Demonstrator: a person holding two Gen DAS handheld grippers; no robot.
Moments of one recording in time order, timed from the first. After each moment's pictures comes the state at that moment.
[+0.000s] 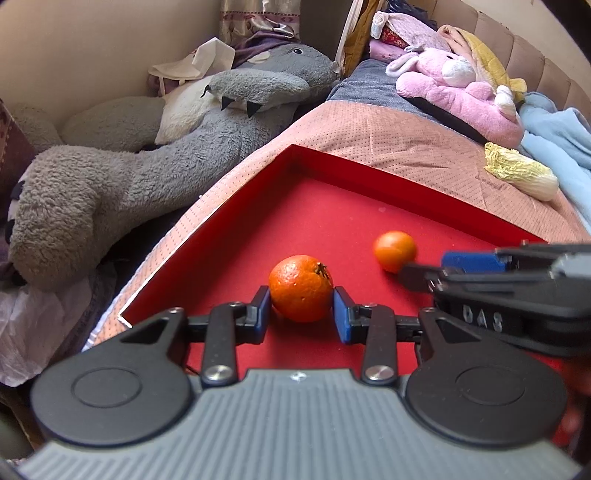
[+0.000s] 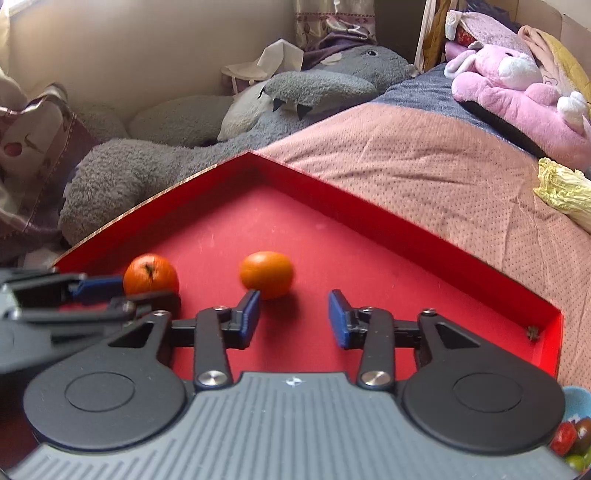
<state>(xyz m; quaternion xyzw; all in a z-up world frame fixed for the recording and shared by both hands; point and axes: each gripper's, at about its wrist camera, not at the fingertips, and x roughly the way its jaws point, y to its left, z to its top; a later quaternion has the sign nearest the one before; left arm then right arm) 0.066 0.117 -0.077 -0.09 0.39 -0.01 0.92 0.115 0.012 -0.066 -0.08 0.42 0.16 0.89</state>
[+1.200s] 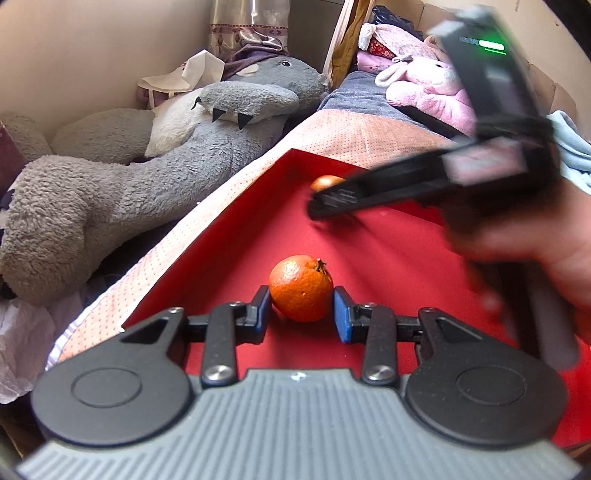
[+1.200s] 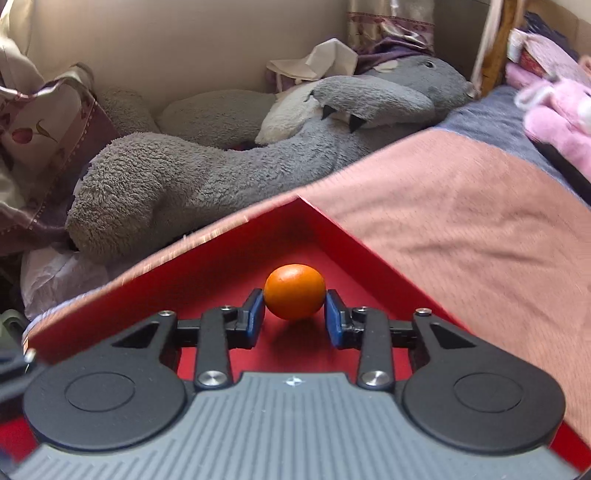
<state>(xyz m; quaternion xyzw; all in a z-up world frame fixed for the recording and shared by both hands) 0.059 0.130 -0.089 -0.09 0.36 -0.04 0.93 0.197 0.066 -0.088 -0.11 0.42 0.23 0.87</state>
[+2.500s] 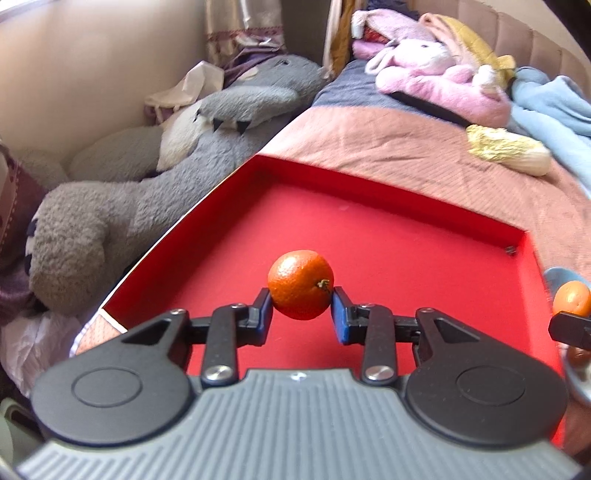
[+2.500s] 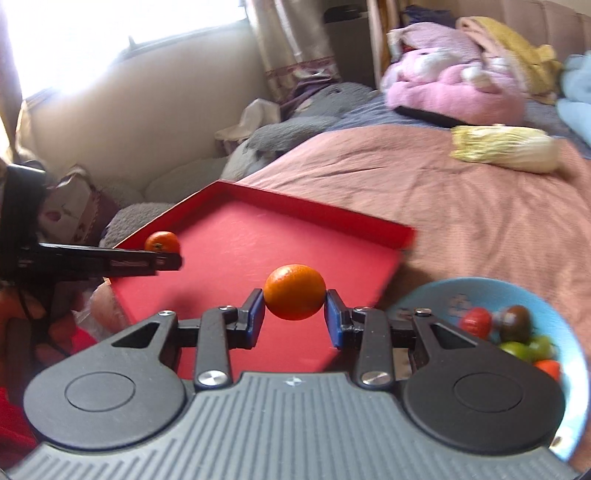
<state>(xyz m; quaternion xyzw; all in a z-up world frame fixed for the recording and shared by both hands) 0.046 0.066 -0.052 -0.02 0.37 -0.01 0.93 -0.023 -0.156 -0.028 0.04 0.35 0.17 0.92</state>
